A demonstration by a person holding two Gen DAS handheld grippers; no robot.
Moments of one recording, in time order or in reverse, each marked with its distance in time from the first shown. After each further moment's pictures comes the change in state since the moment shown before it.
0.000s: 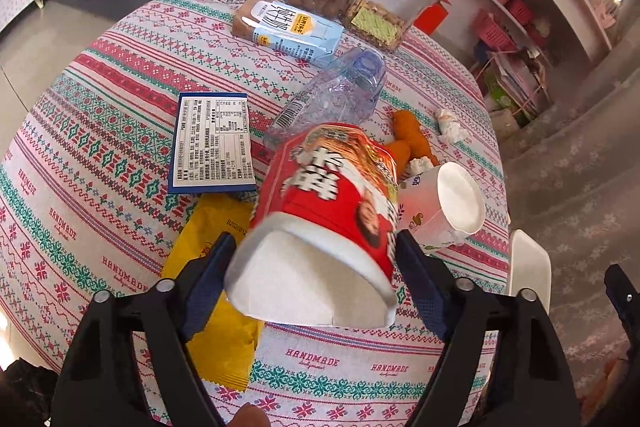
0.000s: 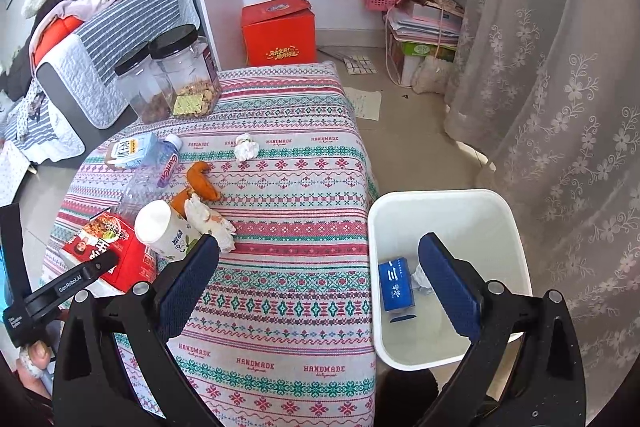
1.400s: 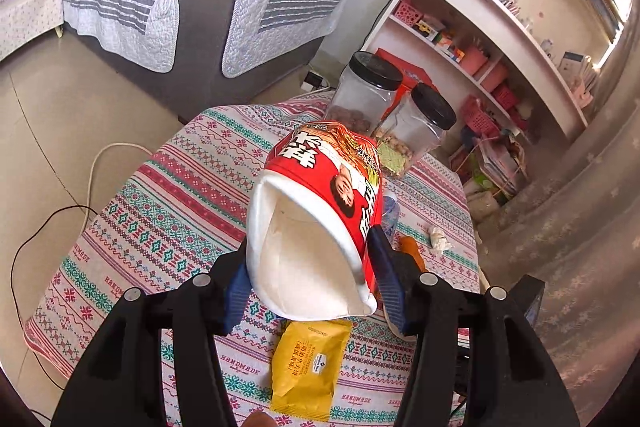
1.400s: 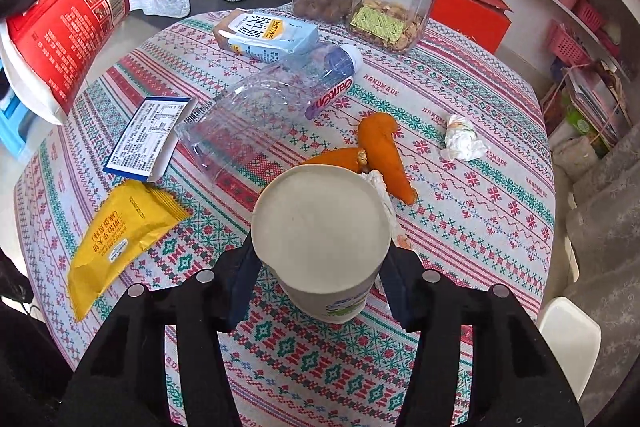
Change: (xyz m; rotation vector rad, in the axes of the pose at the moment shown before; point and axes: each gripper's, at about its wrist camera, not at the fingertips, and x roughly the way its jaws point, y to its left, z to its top) left arm -0.106 0.076 0.067 -0.063 -0.252 -0.060; right arm 0.111 0.159 -0.015 -0.523 0.137 0.269
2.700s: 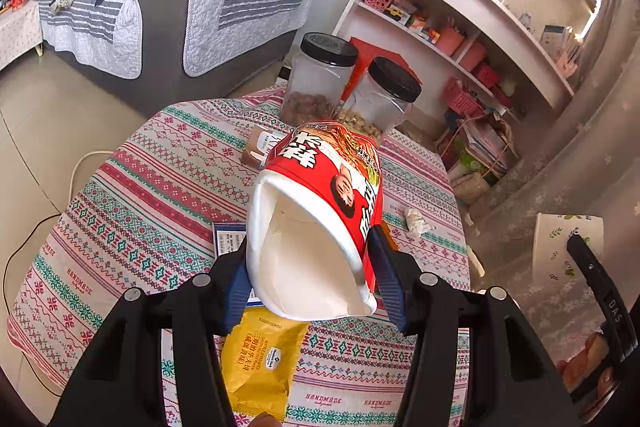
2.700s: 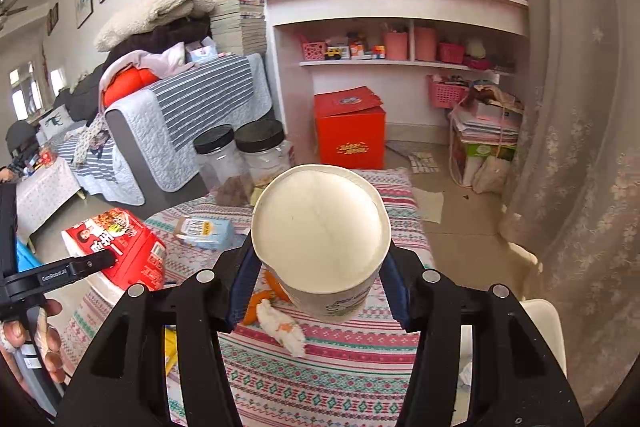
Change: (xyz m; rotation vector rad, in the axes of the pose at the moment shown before) left arm 0.018 -0.054 -0.023 0.079 0.004 -0.031; right arm -0.179 -0.091 -0.020 0.378 -0.495 -0.175
